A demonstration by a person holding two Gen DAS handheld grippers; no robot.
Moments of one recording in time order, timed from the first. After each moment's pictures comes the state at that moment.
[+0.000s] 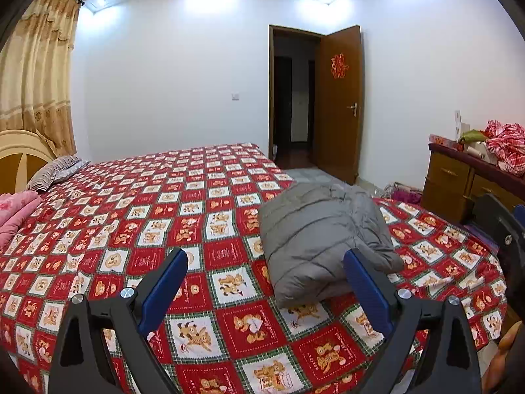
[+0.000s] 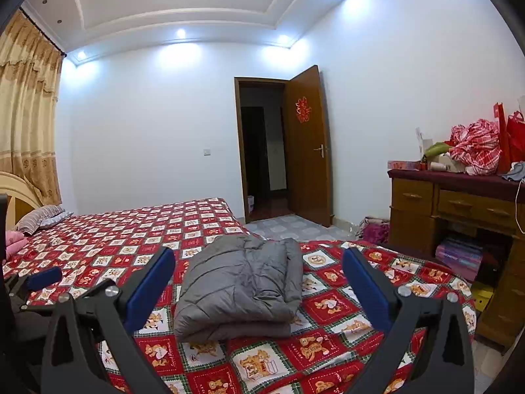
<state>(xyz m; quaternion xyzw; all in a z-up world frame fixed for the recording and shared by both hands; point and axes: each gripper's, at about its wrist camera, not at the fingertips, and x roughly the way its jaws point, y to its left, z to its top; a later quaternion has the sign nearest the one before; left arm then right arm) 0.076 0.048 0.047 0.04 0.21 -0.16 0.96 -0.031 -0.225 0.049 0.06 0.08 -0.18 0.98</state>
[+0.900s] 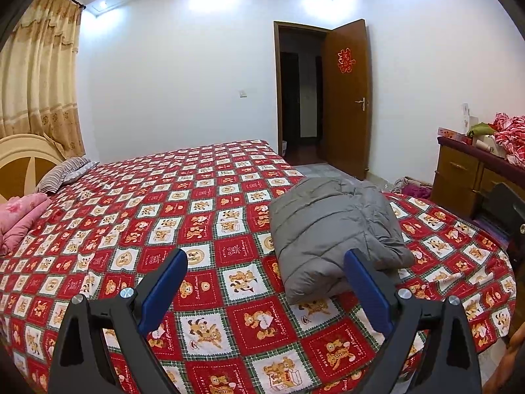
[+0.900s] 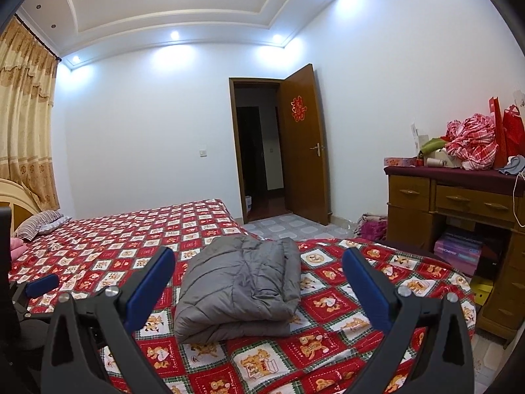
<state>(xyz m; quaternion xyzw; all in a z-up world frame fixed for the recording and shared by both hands) 0.073 0.048 0.046 0.05 0.22 -0.14 0.97 -0.029 -0.233 0.053 0.06 0.08 -0.18 0.98</state>
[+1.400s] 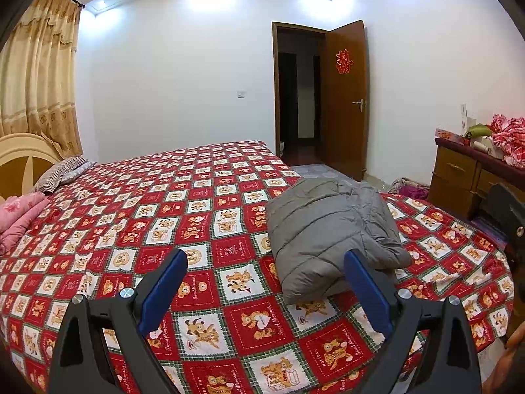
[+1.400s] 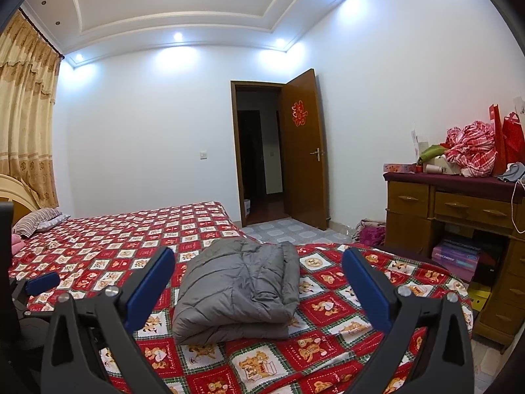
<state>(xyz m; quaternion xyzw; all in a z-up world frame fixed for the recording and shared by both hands) 0.072 0.047 0.046 0.04 0.21 -0.15 0.96 -0.030 -0.230 0.053 0.05 0.07 -0.18 0.98</state>
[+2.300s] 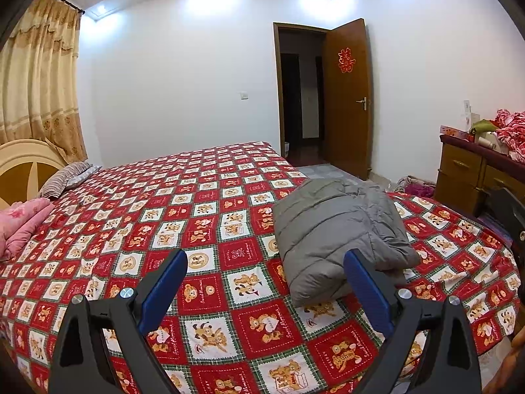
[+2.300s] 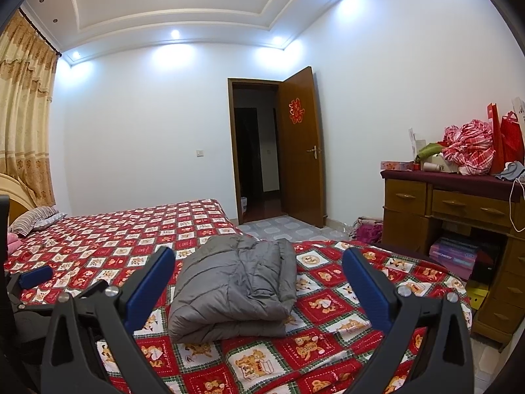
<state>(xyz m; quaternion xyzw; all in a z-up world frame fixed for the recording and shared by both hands) 0.076 0.047 0.046 0.06 0.21 -0.13 0.97 -0.029 -0.229 0.049 0.05 0.08 -0.19 0.98</state>
